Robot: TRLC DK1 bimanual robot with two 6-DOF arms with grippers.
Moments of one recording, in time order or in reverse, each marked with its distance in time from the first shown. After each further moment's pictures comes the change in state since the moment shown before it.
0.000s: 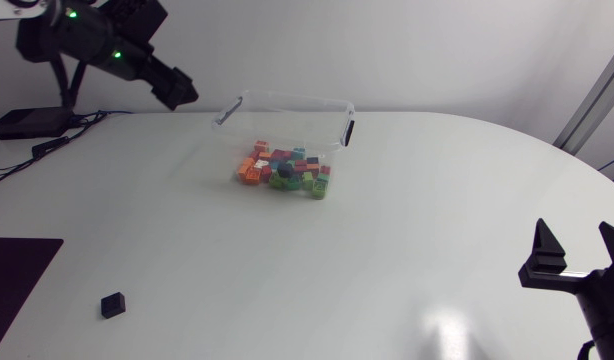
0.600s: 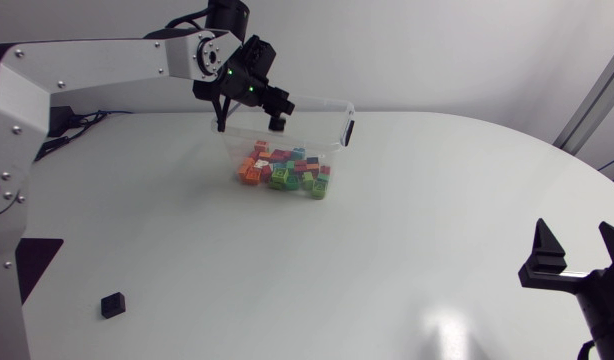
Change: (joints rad) left arm -0.212 0.531 0.316 0.291 0.004 -0.308; right arm 0.000 0.000 0.000 0.000 0.000 0.000
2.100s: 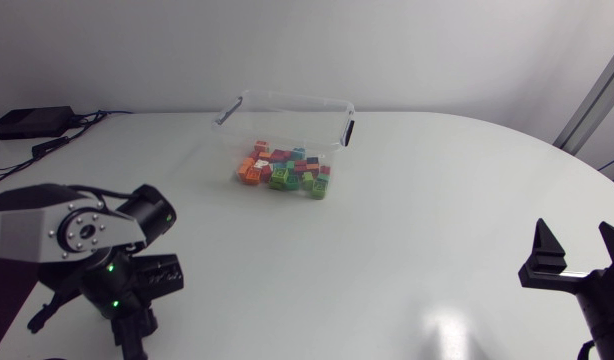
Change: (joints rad) left arm -0.023 -0.764 -1.220 -0.515 -0.195 0.386; right arm 0.000 0.000 0.000 0.000 0.000 0.000
